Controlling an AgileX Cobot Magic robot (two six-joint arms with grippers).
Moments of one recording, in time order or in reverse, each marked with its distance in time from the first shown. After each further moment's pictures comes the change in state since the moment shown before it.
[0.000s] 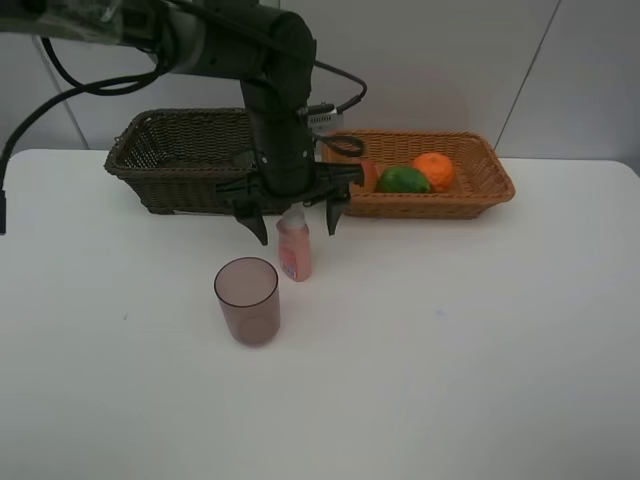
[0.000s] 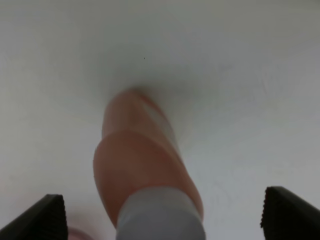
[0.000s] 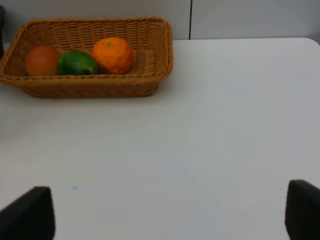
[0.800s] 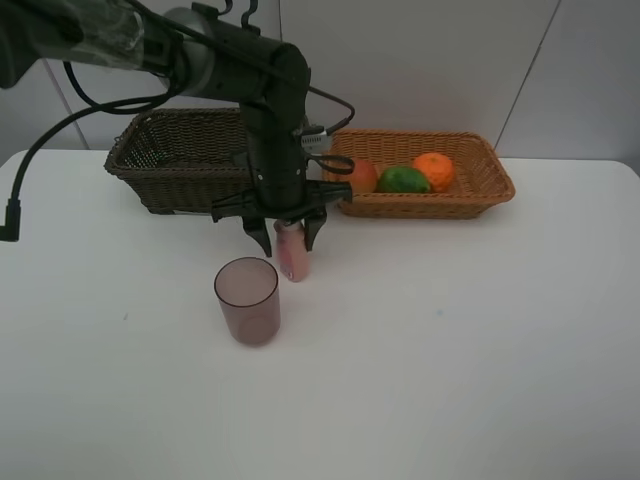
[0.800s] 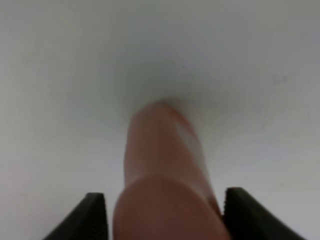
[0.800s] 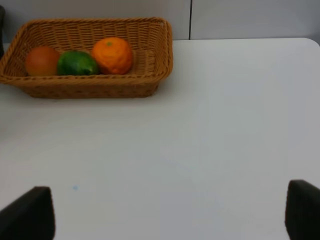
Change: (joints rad) left arm 0.027 0.057 0.003 -0.004 -0.004 -0.001; right arm 0.000 0.000 0.000 0.000 0.000 0.000
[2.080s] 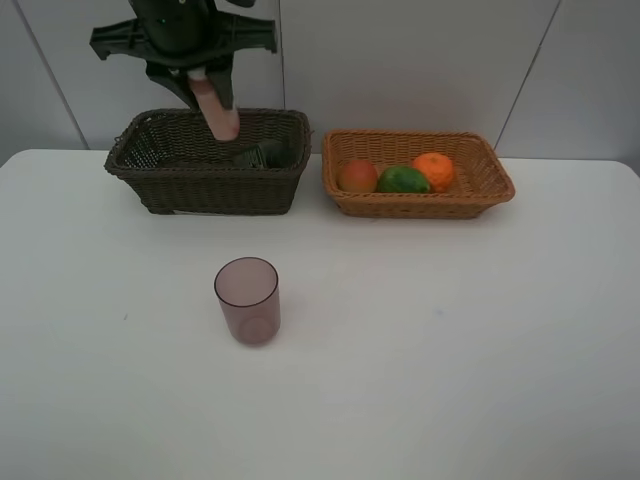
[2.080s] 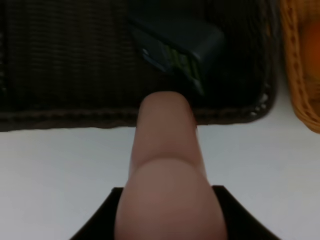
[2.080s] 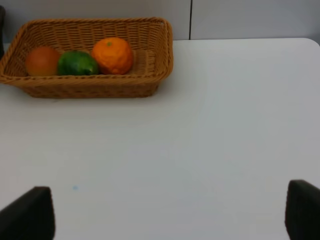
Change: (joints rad) left arm 0.153 -0.394 0.002 0.218 0.050 0.268; right arm 0.000 0.000 0.000 0.000 0.000 0.000
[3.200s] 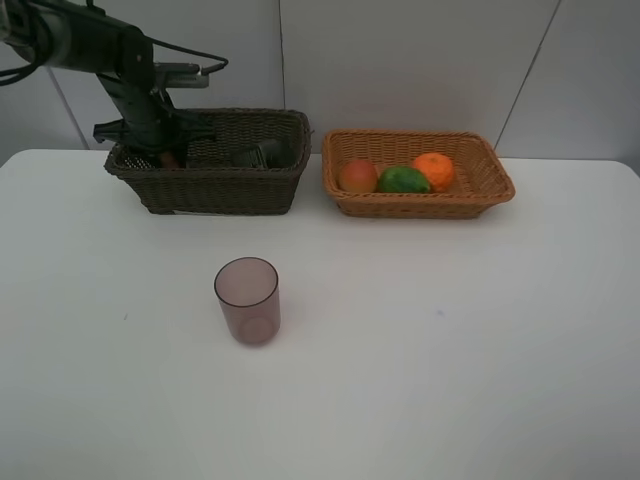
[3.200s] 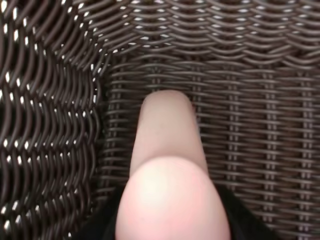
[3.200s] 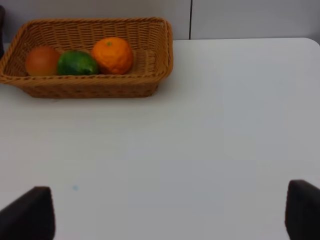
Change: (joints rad) left arm 0.285 0.410 0.000 0.044 -0.420 0.112; right arm 0.000 0.000 0.000 0.000 0.000 0.000
